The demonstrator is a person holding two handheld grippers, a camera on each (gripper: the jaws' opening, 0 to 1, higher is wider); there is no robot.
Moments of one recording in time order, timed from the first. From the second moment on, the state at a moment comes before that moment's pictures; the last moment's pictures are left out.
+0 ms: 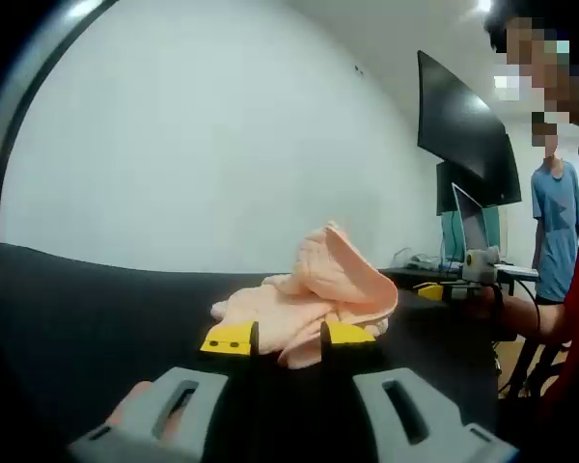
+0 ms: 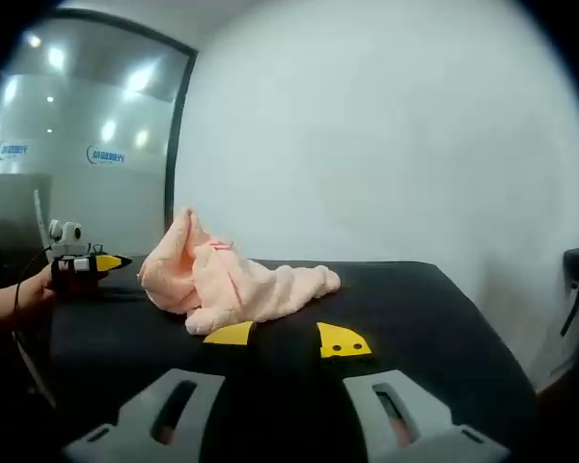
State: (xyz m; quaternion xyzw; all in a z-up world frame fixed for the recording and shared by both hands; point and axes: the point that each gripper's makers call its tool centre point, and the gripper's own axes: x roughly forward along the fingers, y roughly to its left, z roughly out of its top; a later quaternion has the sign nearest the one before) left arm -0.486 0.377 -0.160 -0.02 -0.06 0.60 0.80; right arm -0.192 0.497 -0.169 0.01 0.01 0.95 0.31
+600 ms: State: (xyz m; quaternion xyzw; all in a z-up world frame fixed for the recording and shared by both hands) left arm -0.487 0.378 -0.161 -0.02 -0.06 0.60 0.80; right arm -0.191 0.499 -0.172 0.00 0.01 0.95 0.31
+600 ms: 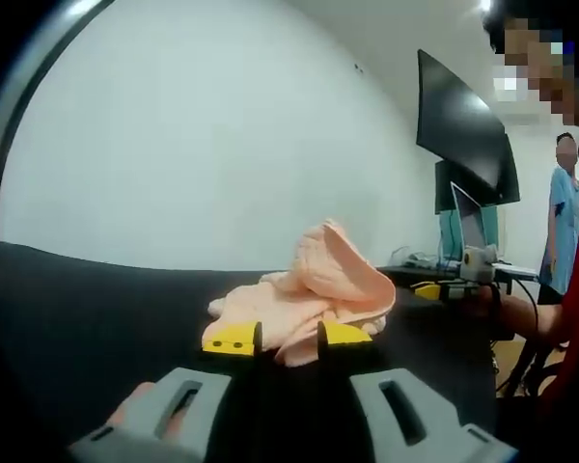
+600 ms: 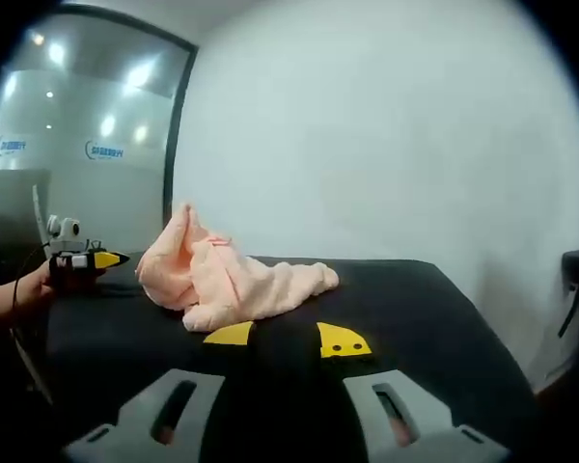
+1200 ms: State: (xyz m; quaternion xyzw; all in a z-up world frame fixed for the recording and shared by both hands) left arm -0.478 0.390 -0.196 -0.05 0.04 0.59 0.80; right arm -0.192 0.498 -0.174 0.00 0.01 0.95 0.31
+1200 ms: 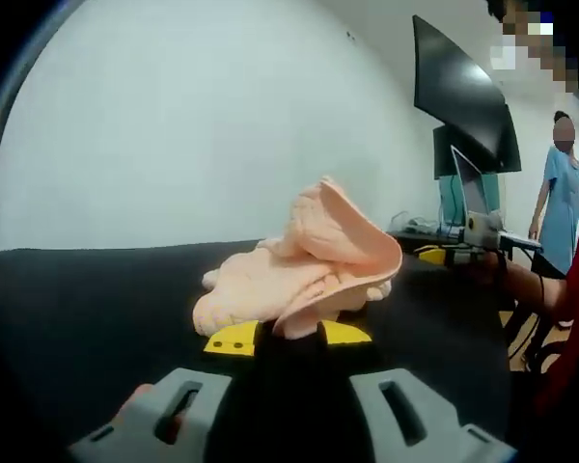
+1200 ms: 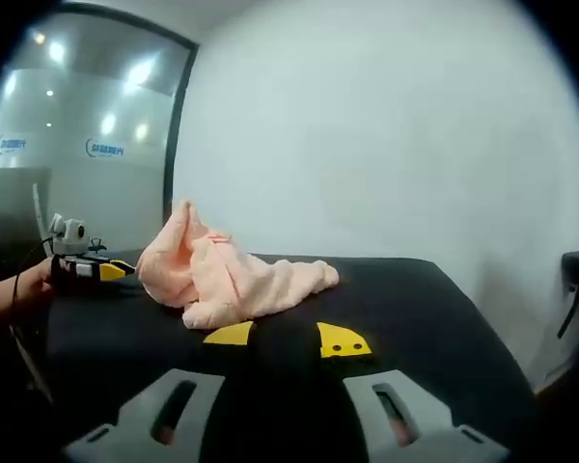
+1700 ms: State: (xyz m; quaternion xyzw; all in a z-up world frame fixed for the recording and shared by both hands) left arm -0.464 0.419 -0.203 -0.03 0.11 0.57 0.81; right arm -0.191 0.499 -0.173 0.00 0.02 0.95 0.31
